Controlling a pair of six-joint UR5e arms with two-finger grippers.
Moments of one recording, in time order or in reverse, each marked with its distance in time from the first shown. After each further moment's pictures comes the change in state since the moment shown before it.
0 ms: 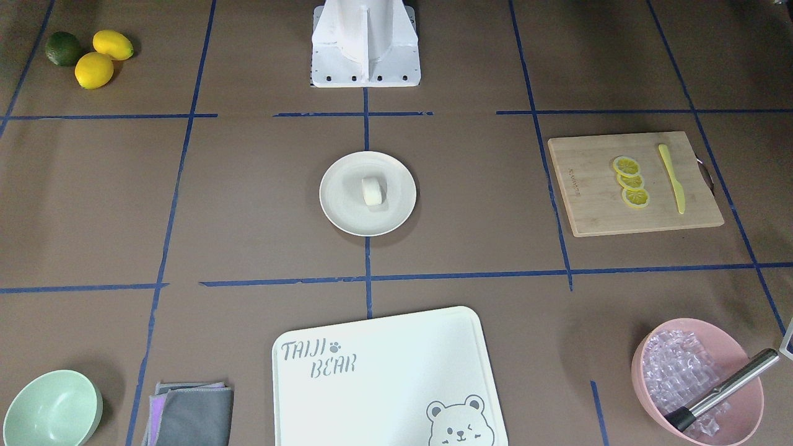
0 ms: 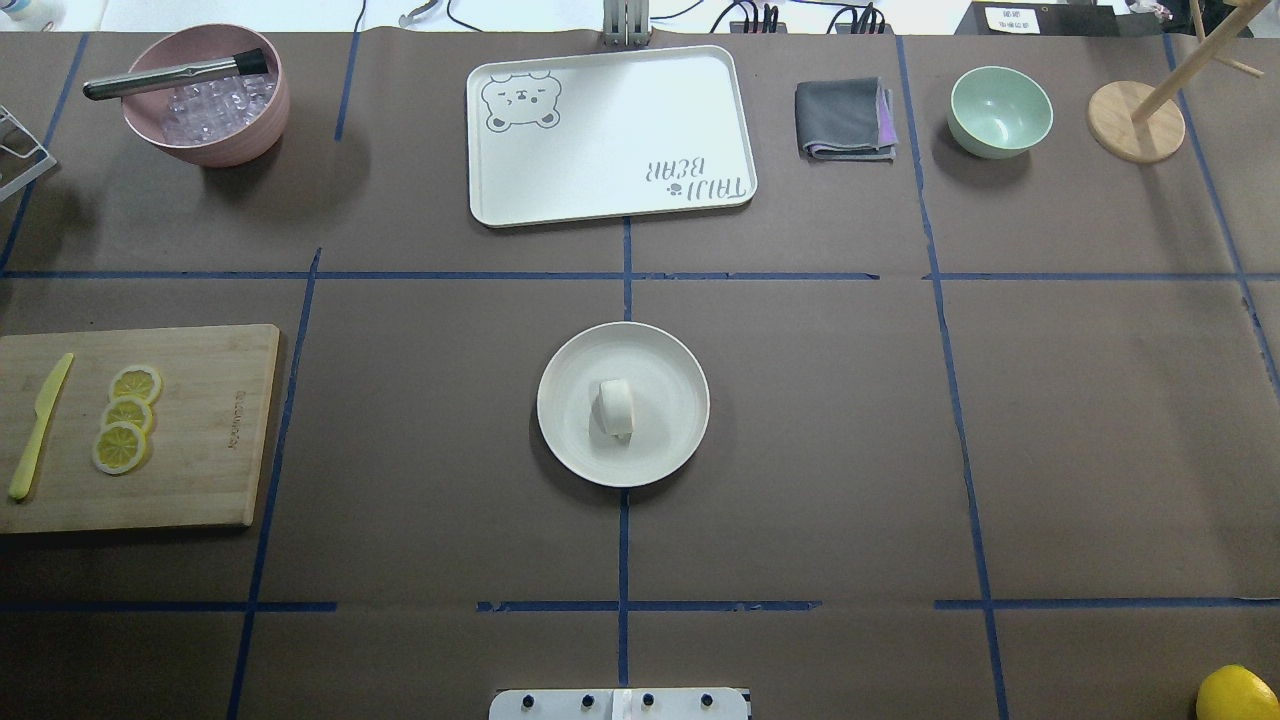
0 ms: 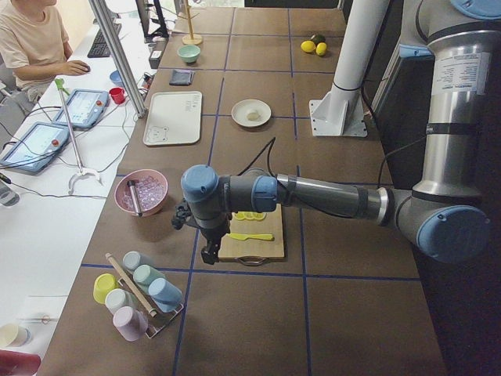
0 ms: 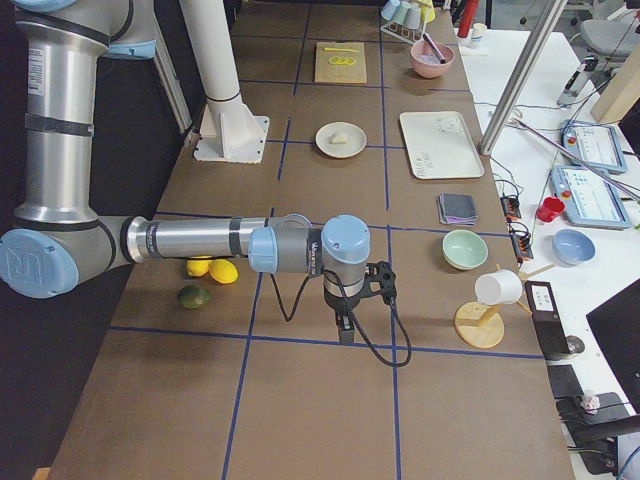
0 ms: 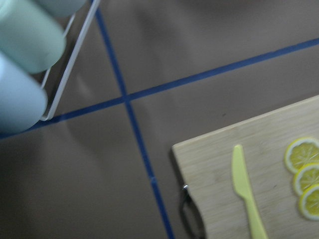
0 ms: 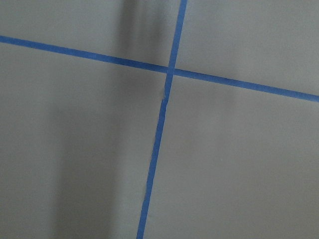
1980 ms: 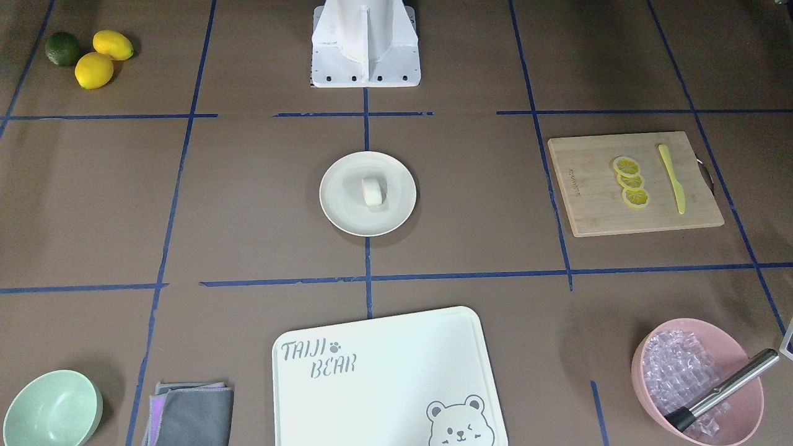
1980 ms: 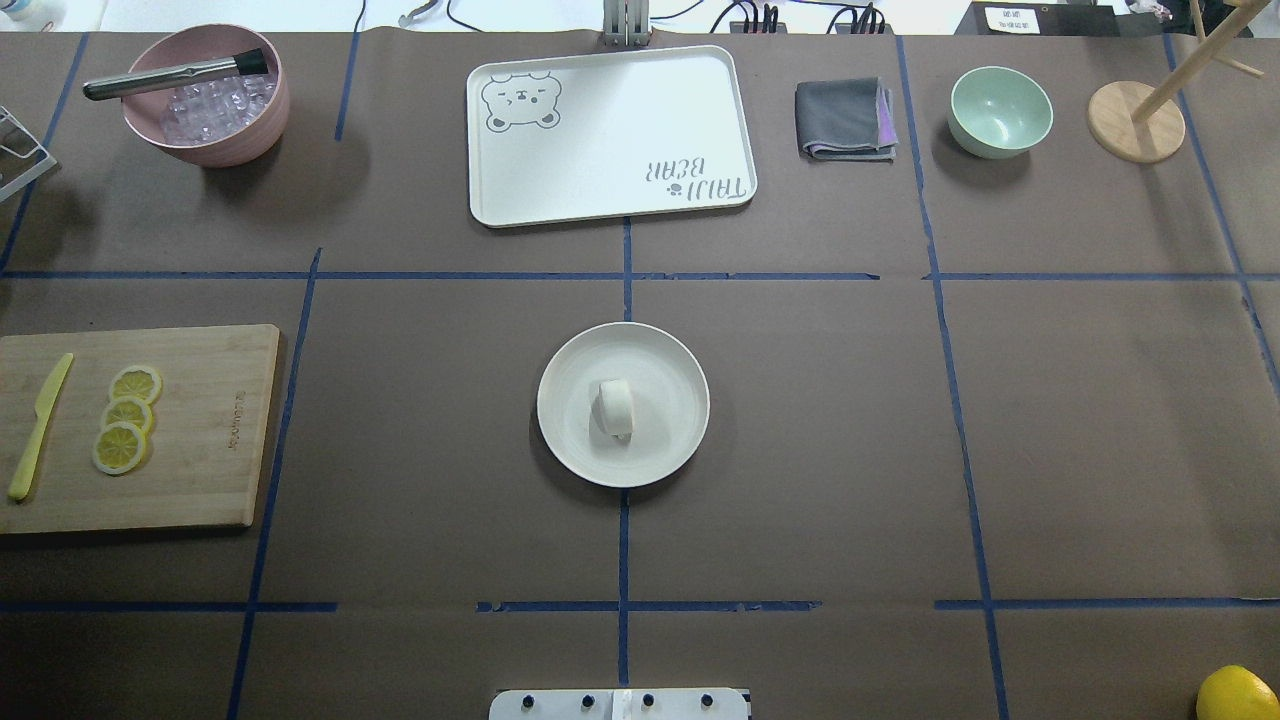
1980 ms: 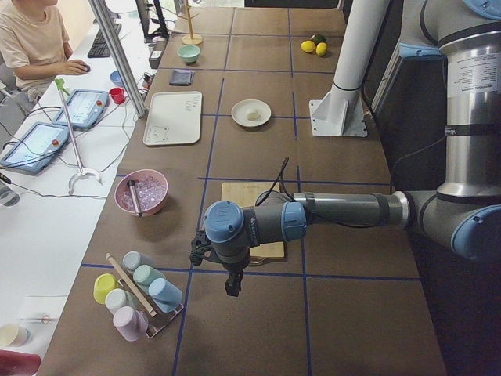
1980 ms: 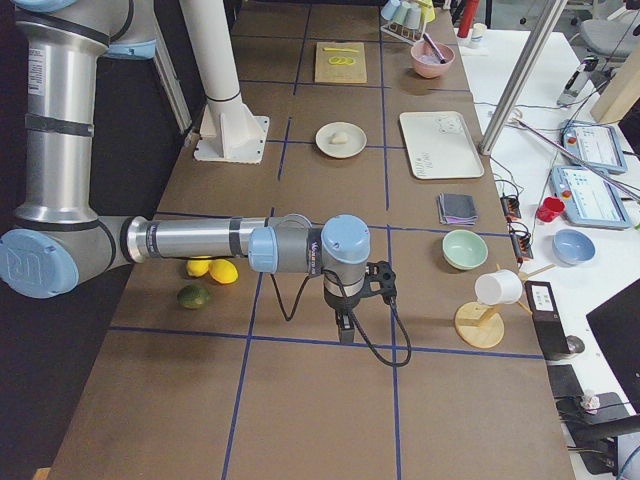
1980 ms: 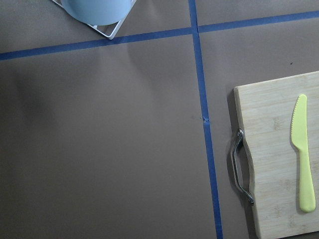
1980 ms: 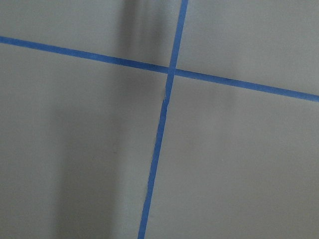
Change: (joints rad) left arm -0.052 0.068 0.013 -0.007 -0.001 0.005; right arm 0.000 0.000 0.001 0.000 0.003 0.003
